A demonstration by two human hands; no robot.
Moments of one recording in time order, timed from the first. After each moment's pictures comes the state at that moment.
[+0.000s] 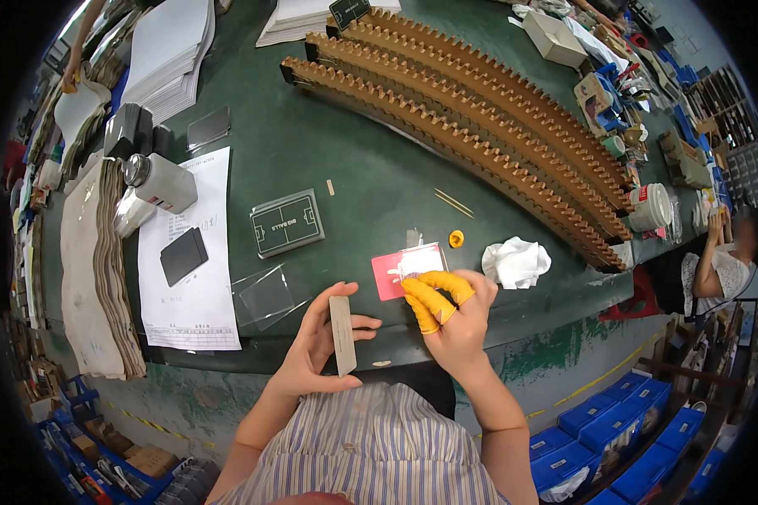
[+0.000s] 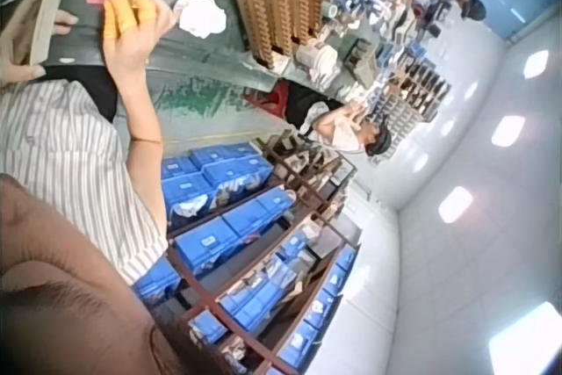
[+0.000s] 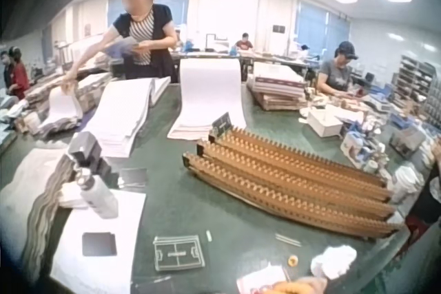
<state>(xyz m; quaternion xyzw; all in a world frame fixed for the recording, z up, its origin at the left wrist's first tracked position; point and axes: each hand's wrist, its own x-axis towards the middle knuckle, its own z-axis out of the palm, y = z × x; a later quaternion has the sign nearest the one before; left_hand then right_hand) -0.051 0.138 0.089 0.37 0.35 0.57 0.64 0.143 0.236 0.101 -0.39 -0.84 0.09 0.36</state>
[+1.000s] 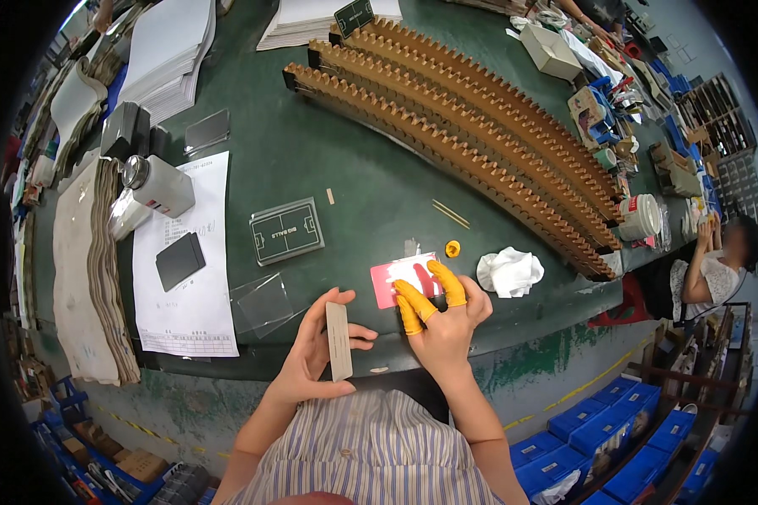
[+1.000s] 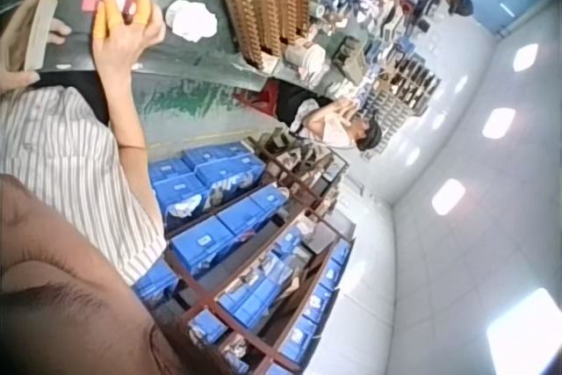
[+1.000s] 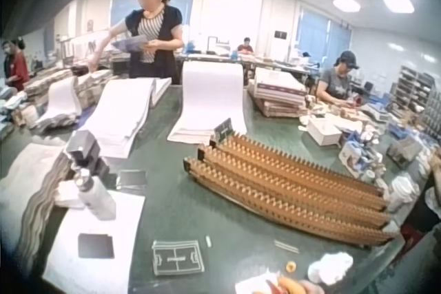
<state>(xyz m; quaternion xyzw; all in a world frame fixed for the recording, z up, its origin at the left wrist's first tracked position) -0.052 0.136 0.085 0.35 0.33 0.59 0.64 0.126 0.228 0.092 -0.49 -0.83 0.00 0.29</state>
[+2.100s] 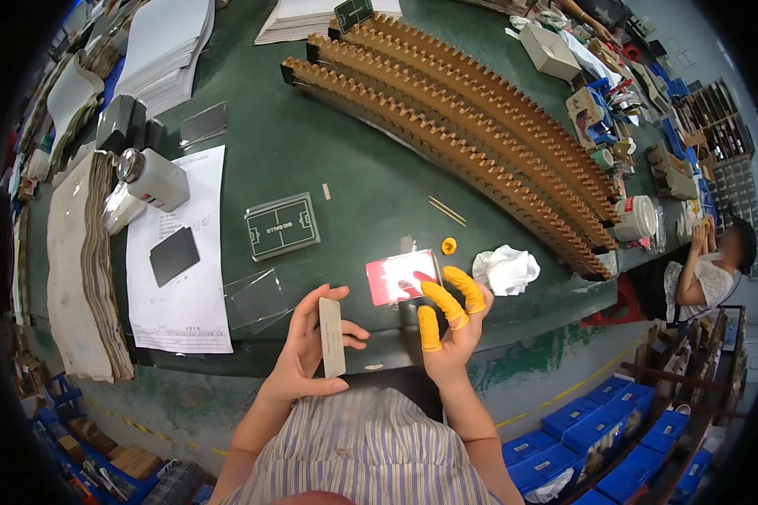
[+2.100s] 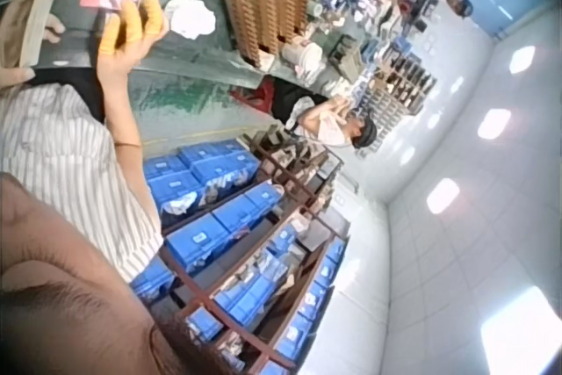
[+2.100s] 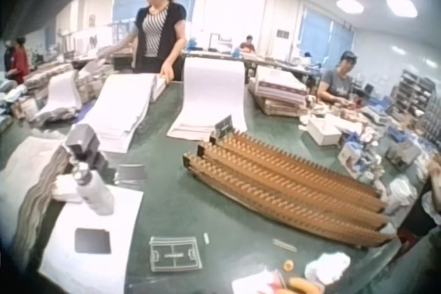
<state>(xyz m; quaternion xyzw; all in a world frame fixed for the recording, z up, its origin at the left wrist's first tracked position) -0.051 0.134 0.083 0.34 0.33 0.61 0.63 0.143 0.221 0.083 -0.45 -0.72 0.24 0.48</state>
